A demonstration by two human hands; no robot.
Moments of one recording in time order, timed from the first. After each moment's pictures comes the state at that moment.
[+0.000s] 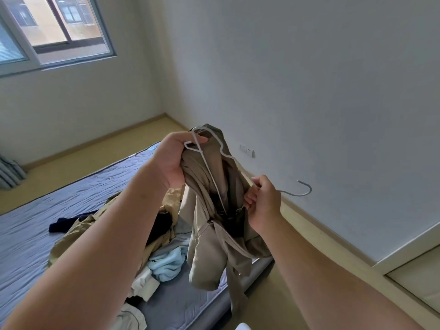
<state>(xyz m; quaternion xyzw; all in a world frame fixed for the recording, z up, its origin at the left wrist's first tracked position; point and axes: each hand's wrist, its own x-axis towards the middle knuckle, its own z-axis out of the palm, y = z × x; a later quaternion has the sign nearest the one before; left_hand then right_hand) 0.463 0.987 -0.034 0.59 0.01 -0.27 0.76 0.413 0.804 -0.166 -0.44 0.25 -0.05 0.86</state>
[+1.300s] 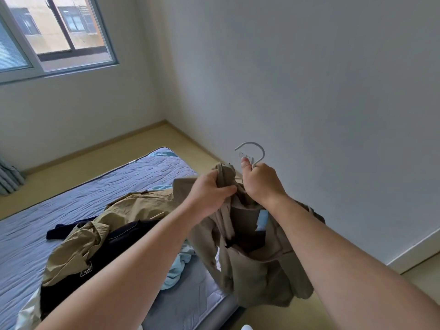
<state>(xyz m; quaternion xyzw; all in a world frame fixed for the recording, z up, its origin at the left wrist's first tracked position) 0.439 0.947 -0.109 0.83 -0.07 -0.07 0.55 0.442 0.790 -0.111 -0.91 0.08 -0.11 0.39</state>
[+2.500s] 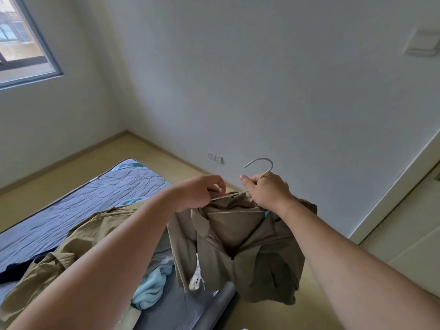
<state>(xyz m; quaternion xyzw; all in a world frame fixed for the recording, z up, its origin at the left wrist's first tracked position) 0.470 0.910 -0.103 0.89 -0.27 -0.26 0.27 0.390 0.706 -0.130 -0.95 0.13 -0.08 0.27</state>
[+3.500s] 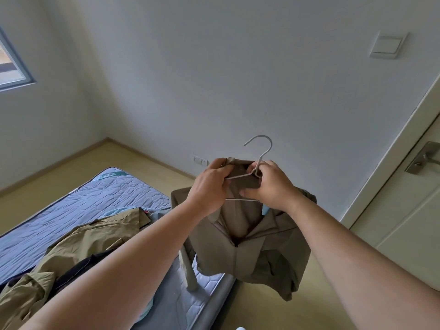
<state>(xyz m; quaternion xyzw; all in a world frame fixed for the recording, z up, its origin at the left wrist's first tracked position) 0.450 0.843 -0.114 0.87 -0.40 0.08 0.27 0.364 0.669 -0.112 -0.92 0.11 -0.13 0.34</state>
